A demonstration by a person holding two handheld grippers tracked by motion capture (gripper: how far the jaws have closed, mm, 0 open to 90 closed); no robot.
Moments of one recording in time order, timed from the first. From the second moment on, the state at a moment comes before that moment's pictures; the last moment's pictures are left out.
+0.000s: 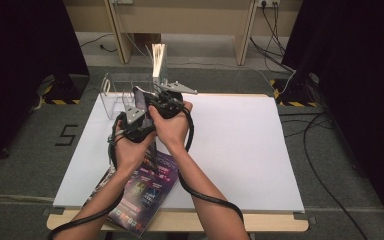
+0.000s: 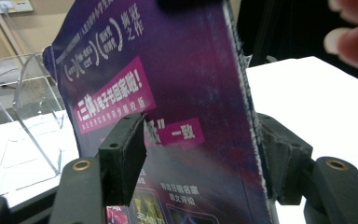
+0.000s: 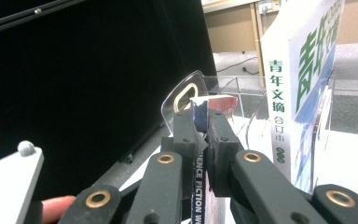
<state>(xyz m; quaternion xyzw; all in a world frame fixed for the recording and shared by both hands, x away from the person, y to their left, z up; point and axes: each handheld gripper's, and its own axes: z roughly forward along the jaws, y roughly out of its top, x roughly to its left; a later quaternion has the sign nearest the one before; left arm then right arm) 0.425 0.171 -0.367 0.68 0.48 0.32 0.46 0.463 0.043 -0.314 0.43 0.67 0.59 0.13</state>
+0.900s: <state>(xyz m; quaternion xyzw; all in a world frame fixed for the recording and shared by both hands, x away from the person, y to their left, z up) 0.408 0.210 -0.370 0.61 0.52 0.31 0.51 0.449 0.050 -0.301 0.34 0.71 0.61 0.07</state>
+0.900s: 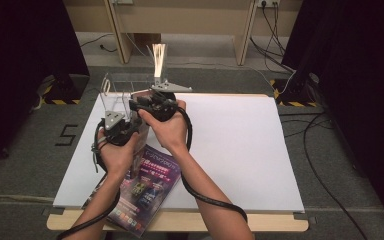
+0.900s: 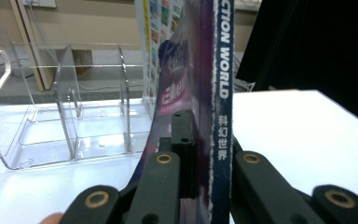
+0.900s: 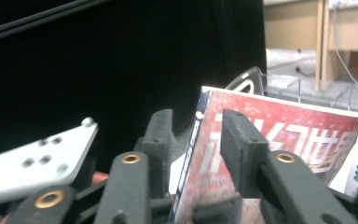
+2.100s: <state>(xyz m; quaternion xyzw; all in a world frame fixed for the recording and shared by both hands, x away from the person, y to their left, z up) 0.411 0.280 -0.339 0.58 0.50 0.32 0.56 0.434 -0.114 -0.401 0.45 0.72 0.52 0.12</state>
